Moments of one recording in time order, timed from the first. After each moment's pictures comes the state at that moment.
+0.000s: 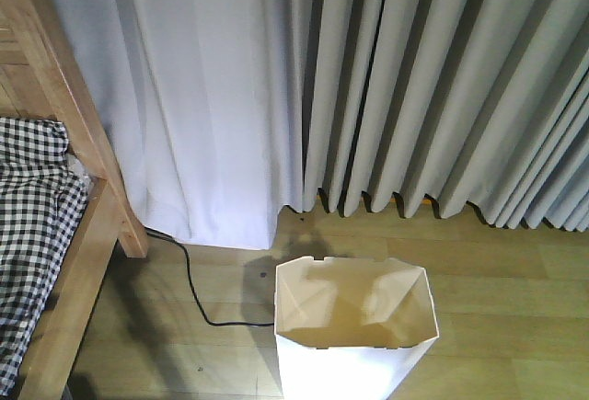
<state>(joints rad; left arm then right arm) 0.05 -0.02 0.03 0.04 0.12 -0.05 -0.06 0.27 -0.41 0.54 0.49 -0.41</state>
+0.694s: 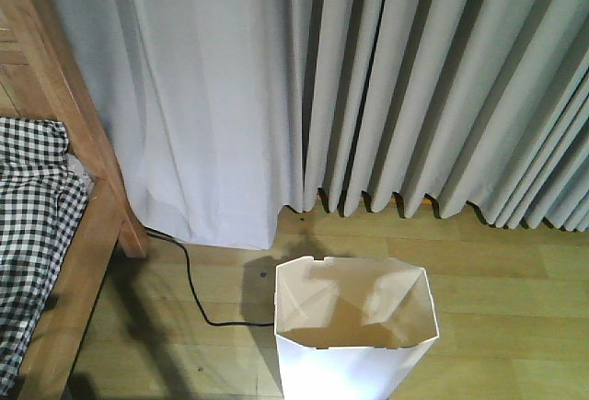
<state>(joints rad) 0.05 -0.02 0.03 0.04 0.12 -0.05 -0.06 0.27 -0.39 0.51 0.46 -0.41</state>
